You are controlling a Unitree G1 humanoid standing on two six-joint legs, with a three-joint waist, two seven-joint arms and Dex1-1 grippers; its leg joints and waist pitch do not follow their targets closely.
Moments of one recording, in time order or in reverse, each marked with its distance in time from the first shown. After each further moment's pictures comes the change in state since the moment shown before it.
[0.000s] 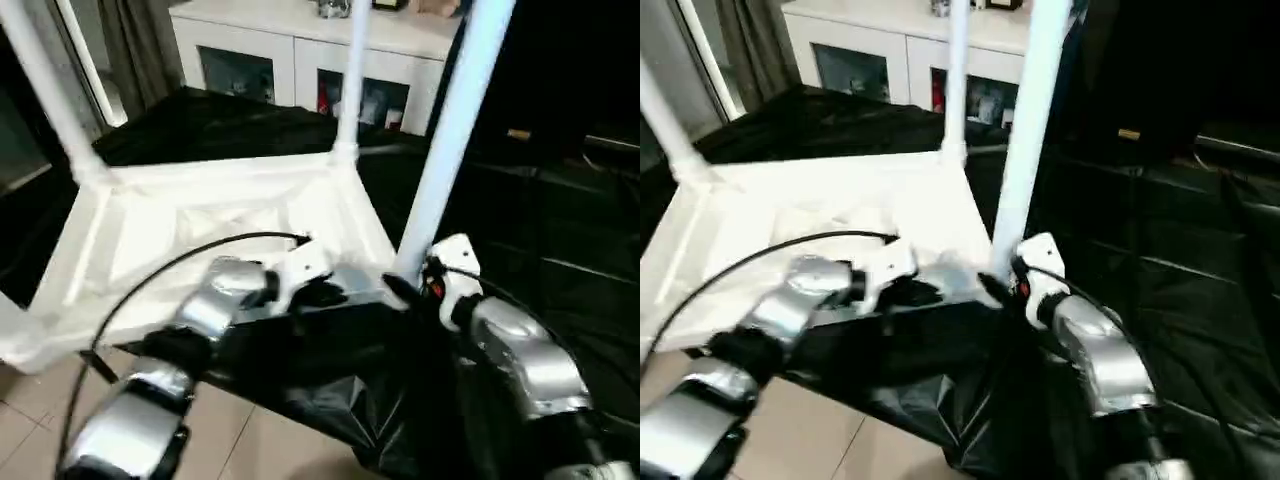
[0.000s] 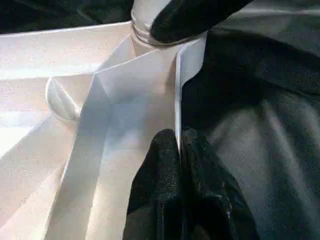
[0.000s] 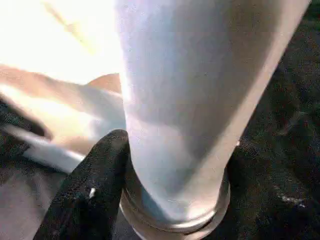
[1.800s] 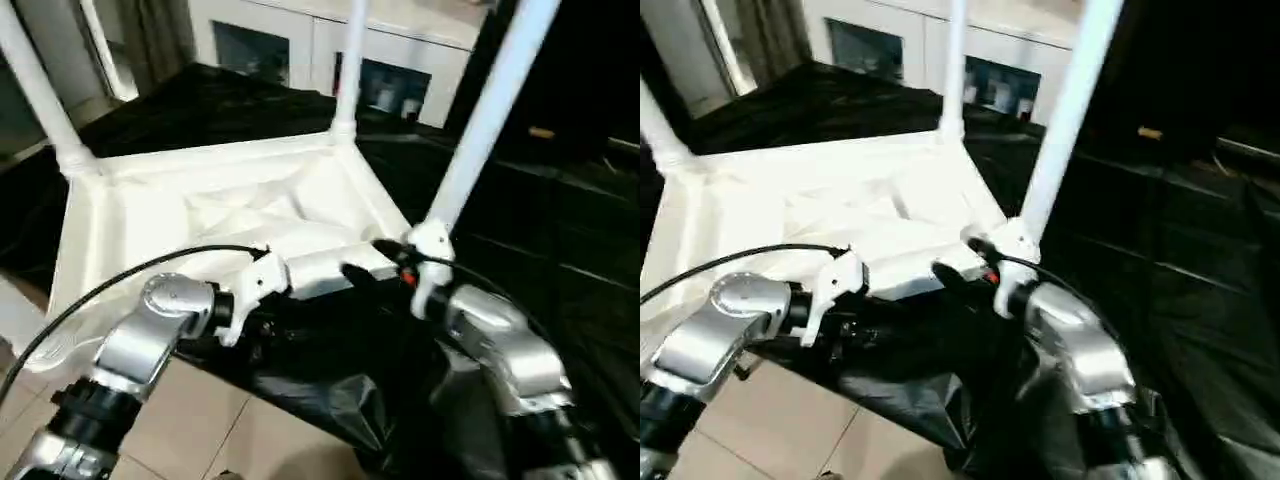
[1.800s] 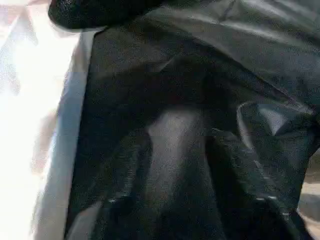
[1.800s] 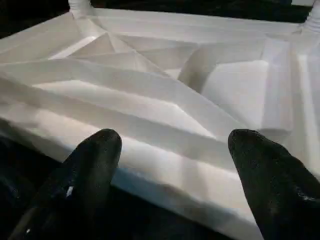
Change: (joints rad) left arm 0.353 0.330 0.042 -0.828 -0.206 0.515 -0.233; right arm -0.042 0.040 0.079 -0.086 0.093 -0.019 0.165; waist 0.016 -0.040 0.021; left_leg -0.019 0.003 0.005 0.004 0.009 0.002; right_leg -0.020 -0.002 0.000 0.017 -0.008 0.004
